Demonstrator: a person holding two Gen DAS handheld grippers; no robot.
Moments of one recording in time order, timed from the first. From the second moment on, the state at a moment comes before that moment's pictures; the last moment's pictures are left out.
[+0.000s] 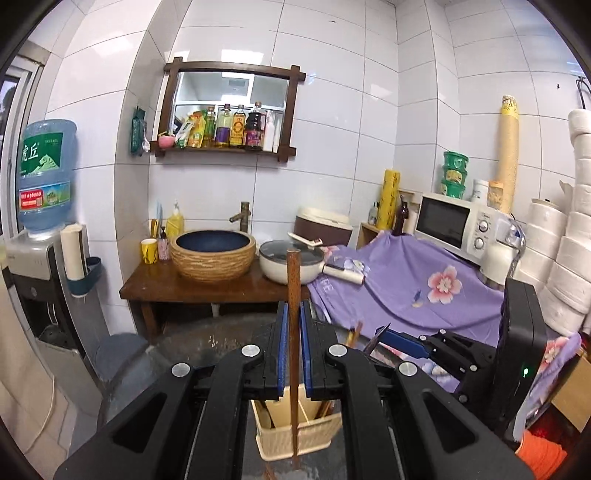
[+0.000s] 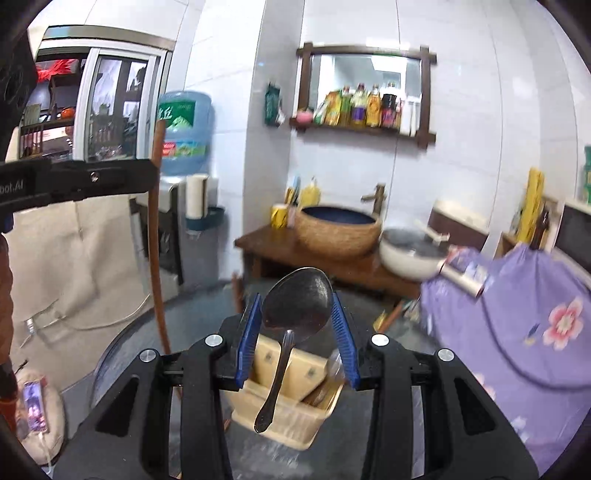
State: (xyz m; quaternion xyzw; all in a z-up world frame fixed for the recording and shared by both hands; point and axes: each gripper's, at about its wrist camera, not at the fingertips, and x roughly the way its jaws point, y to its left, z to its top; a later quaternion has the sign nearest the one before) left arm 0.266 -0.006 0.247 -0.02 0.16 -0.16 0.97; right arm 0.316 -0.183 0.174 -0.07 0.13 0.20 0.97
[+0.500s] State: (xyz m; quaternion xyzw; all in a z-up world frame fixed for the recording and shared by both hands) left arm 0.338 -0.016 0.191 -0.02 0.22 -0.12 0.97; right arm 0.374 -0.168 0.114 -0.09 0.17 0.18 0.96
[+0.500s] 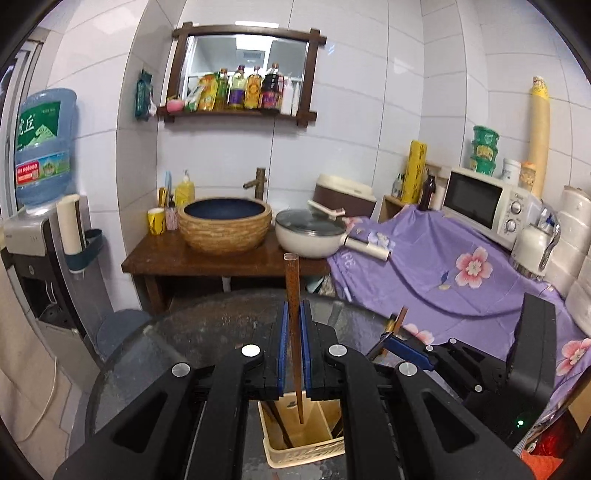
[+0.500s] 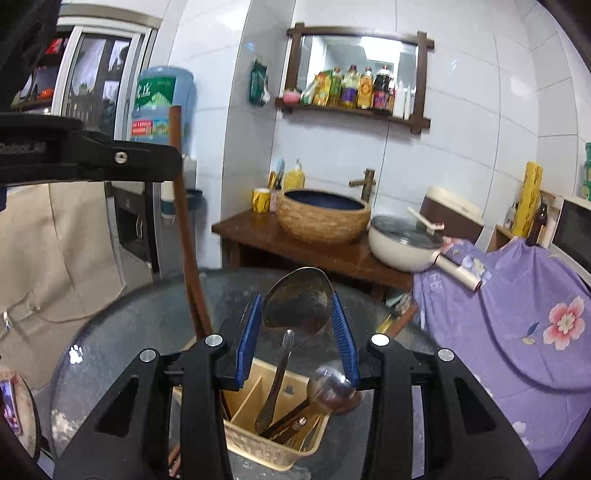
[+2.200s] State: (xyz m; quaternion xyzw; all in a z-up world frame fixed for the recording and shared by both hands) left arm 0.218 0.087 -0.002 -0.02 0.36 0.05 0.93; right arm 0.288 -0.113 -0.070 -0.10 0.40 0.22 0.88
